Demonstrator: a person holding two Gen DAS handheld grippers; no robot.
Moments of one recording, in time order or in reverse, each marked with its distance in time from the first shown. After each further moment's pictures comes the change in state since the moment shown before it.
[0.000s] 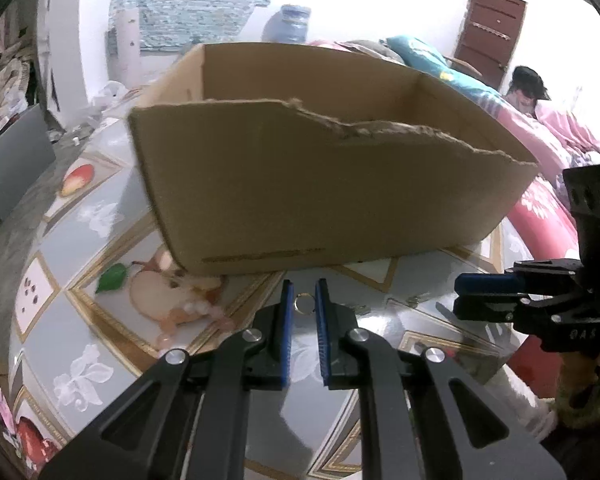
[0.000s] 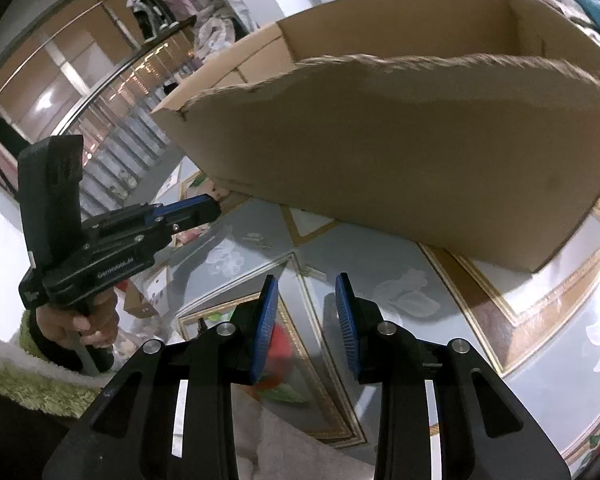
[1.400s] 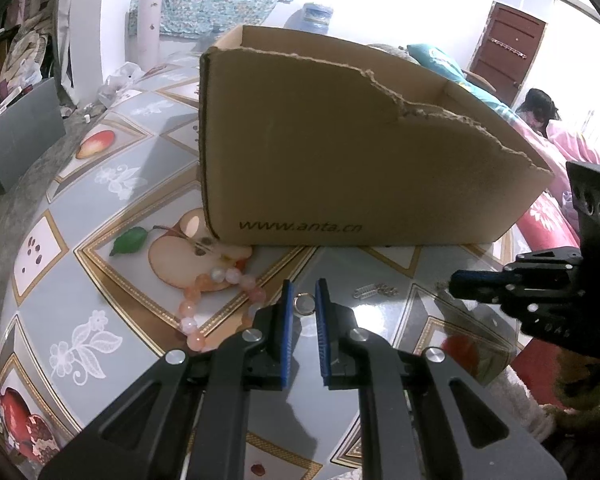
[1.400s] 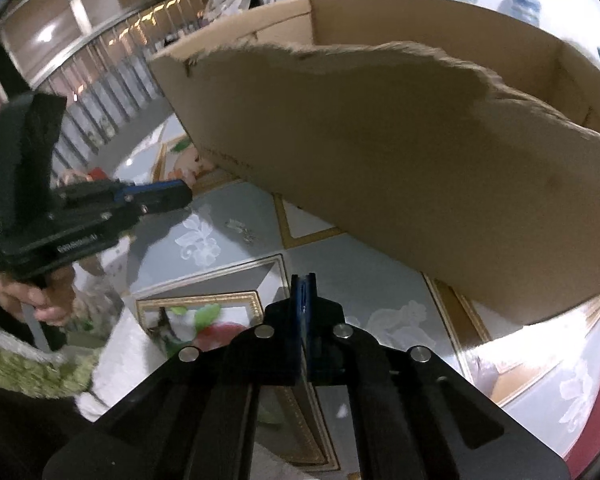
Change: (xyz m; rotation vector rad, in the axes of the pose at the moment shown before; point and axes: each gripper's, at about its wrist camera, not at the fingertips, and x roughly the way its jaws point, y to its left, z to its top) left arm 0.002 0.019 -0.017 -0.079 0.003 -0.005; right arm 0.023 0.016 0.004 -0.164 0.052 -0.134
